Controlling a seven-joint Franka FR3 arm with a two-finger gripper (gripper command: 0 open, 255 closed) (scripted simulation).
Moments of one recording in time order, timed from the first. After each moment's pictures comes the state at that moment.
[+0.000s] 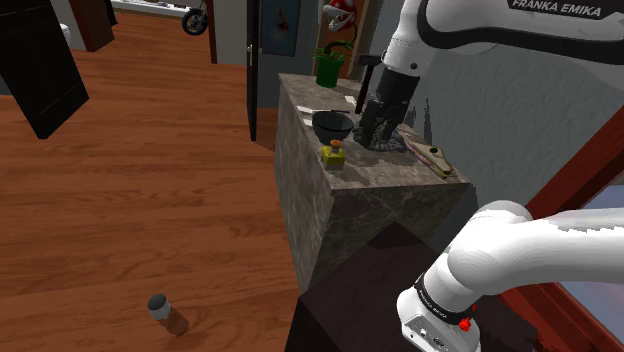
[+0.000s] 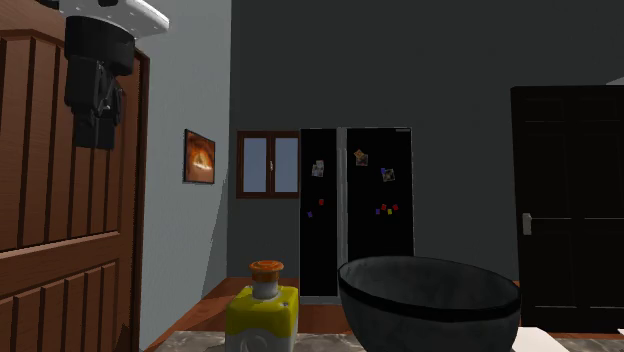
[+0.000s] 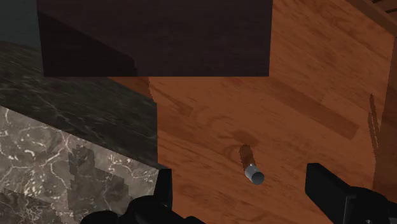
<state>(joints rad) 0.00 -0.77 0.00 -2.41 0.11 1.61 -0.02</state>
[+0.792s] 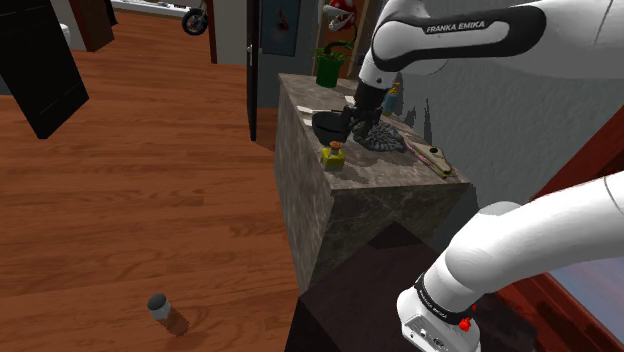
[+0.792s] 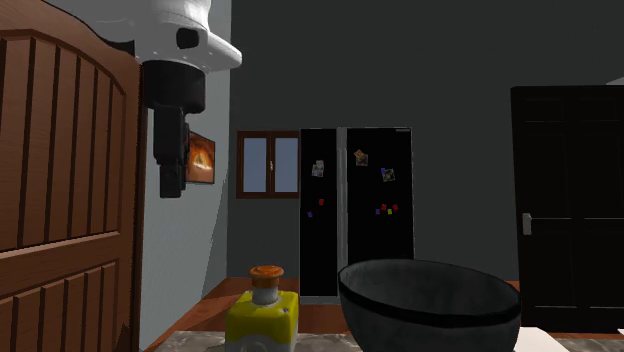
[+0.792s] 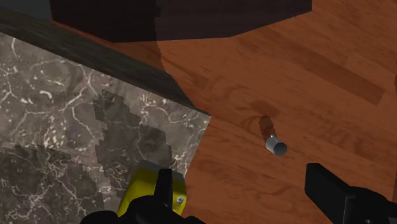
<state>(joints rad) -0.05 -0.48 -0.07 -2.37 0.08 1.91 -0.08</state>
